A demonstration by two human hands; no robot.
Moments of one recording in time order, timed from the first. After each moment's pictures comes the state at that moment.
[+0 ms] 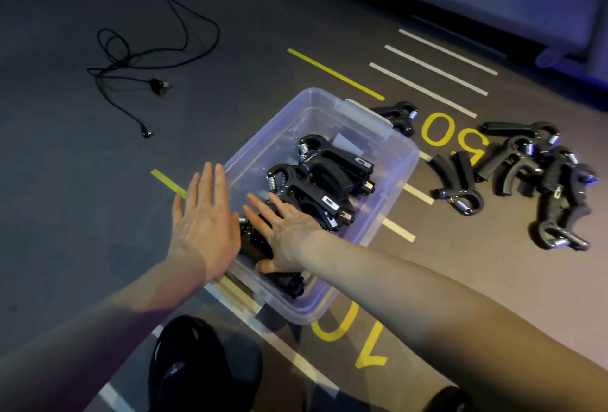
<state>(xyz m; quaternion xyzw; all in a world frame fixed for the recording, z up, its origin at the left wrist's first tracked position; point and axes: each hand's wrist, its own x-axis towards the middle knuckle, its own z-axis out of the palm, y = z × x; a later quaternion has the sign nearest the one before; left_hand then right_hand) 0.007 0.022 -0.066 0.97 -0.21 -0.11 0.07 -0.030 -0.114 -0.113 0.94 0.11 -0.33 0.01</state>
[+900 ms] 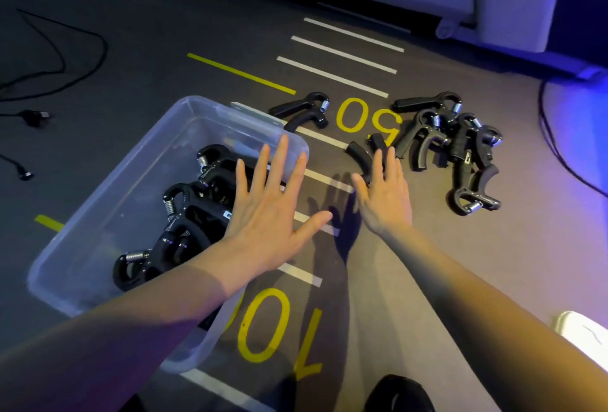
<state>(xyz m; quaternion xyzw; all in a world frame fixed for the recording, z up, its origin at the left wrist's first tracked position) -0.060 -0.170 -0.062 0.87 -0.48 -0.06 0.05 -0.159 -0.349 -0.136 0.88 -0.42 0.02 -0.20</state>
